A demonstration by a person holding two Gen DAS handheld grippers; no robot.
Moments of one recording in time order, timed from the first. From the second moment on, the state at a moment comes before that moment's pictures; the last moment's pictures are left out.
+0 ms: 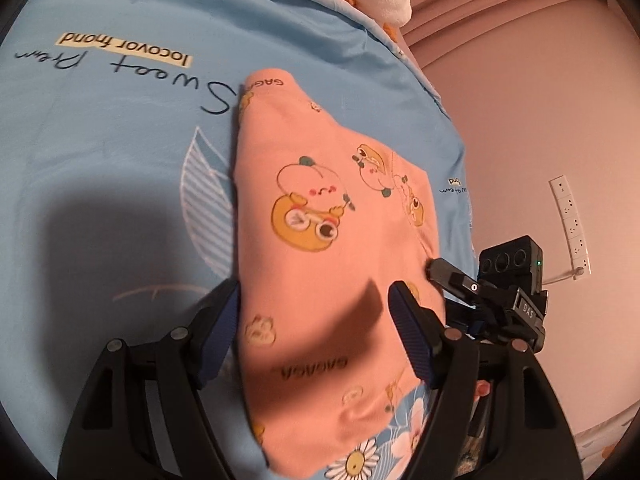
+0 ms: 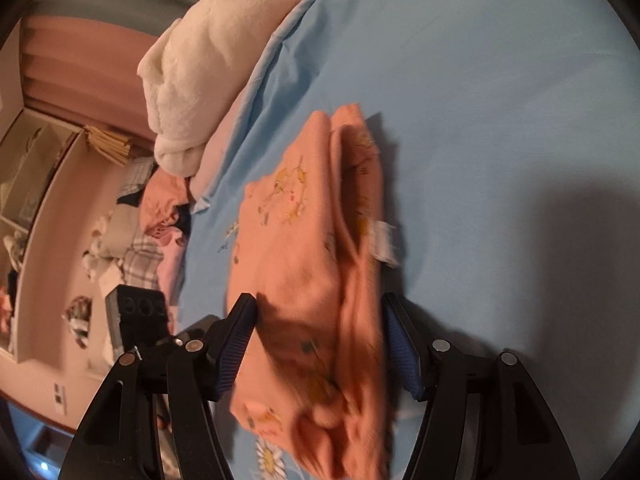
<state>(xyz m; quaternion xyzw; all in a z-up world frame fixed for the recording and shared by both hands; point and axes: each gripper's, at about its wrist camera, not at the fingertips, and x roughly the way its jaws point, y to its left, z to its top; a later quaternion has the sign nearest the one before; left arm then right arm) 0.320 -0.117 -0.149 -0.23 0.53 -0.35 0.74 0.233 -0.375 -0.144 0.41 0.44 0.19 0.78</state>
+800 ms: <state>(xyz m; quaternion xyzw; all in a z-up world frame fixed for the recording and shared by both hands) 0.317 -0.128 -0.151 -0.16 0.52 -0.33 0.77 0.244 -0.371 -0.146 0.38 0.44 0.19 0.79</state>
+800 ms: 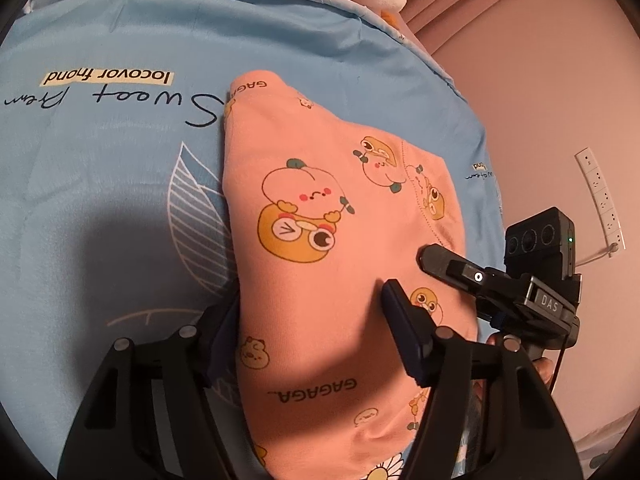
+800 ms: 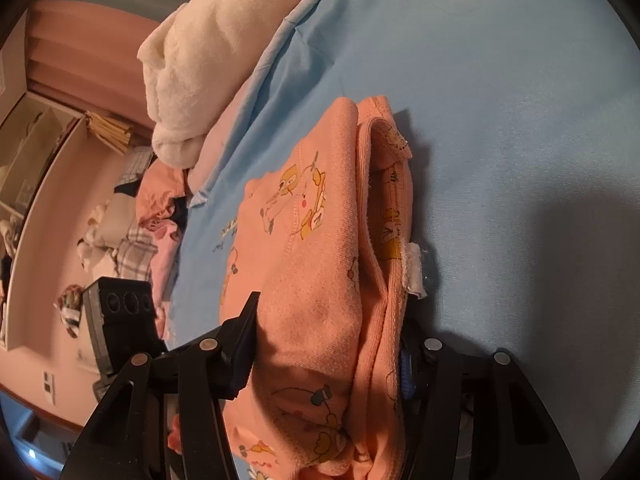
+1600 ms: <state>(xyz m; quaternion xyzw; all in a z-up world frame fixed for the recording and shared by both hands) 0.318 -0.142 -0.148 -0.11 0.52 -0.31 0.79 0.243 -0.369 -0.144 0.36 0.43 0.19 0.81</state>
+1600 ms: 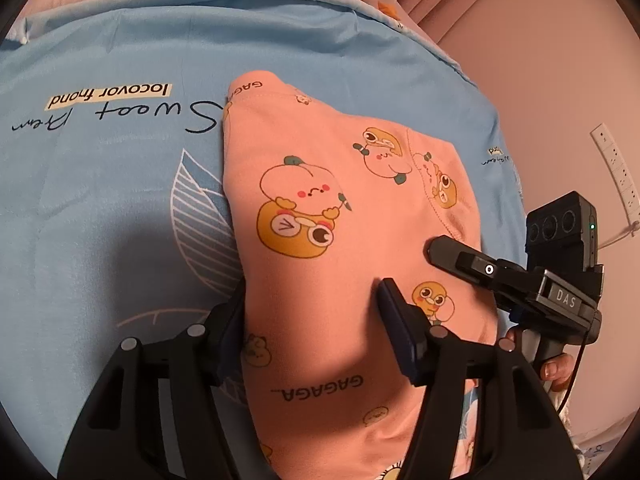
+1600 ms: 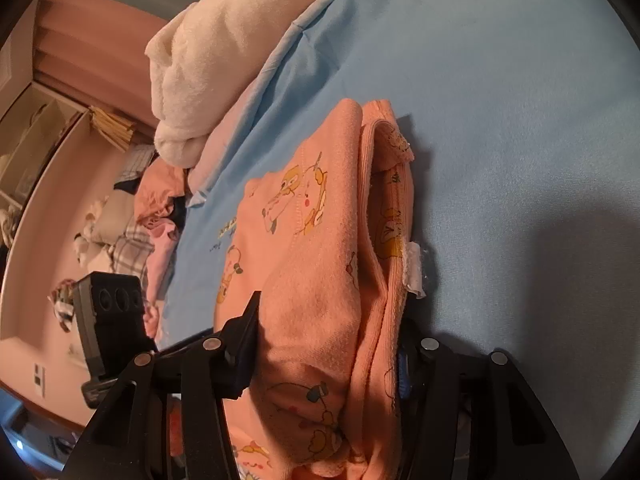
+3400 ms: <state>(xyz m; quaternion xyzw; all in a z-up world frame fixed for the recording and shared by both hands) 0.205 -0.128 -0.071 -0.03 0.44 -0.28 0.85 0.154 -0.309 -0.049 0.22 0.34 0.17 0.90</state>
